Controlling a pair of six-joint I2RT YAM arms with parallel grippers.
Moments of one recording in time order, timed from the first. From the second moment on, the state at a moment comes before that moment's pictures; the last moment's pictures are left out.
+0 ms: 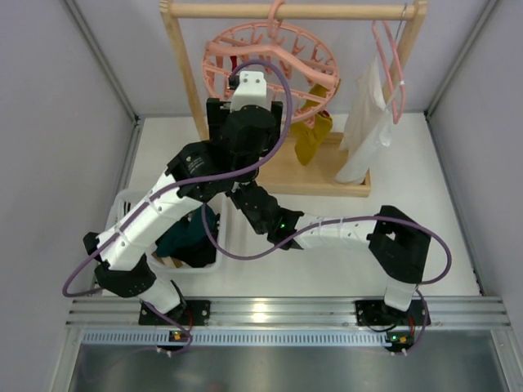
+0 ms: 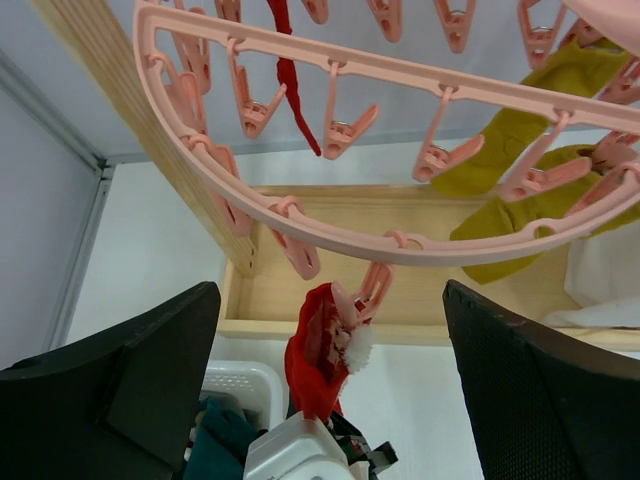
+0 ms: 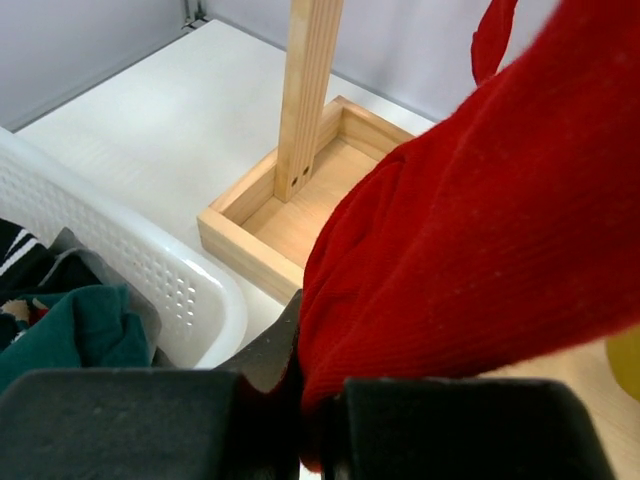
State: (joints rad) left arm -1.00 1.56 2.06 -0.87 -0.96 -0.26; right arm 1.16 1.79 1.18 0.53 0.63 -0.09
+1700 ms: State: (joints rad) left arm -0.90 1.69 1.98 -0.88 -0.98 -0.26; right arm 1.16 1.82 1.14 0.45 0.50 -0.10
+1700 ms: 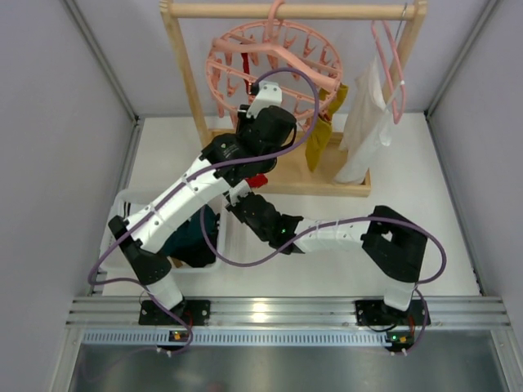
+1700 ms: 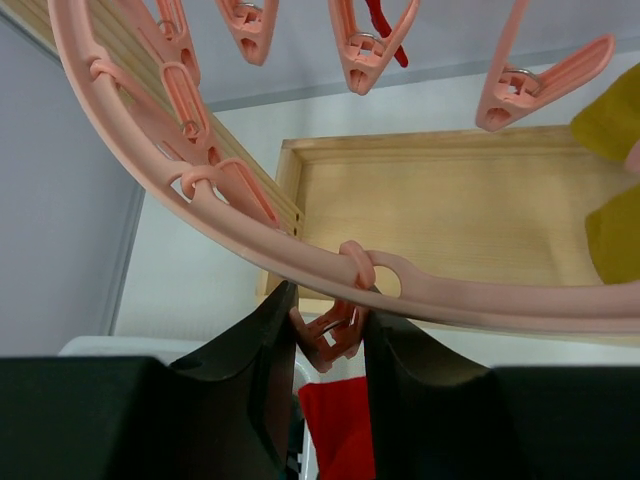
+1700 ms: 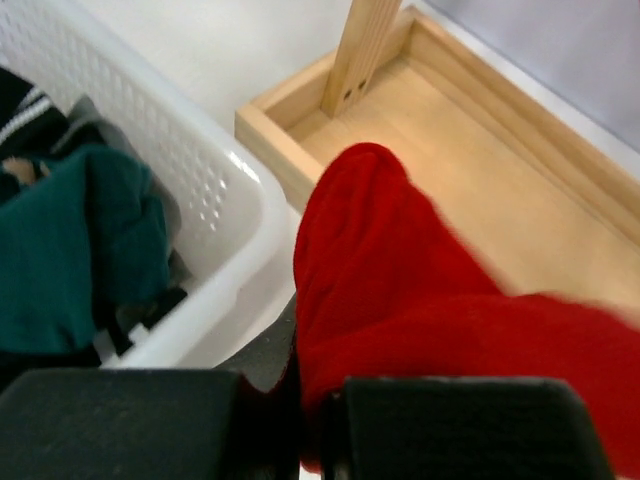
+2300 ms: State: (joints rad) left arm -0.89 1.45 1.87 -0.89 -0.82 -0.33; right arm 1.10 1.43 0.71 0.51 0.14 0.03
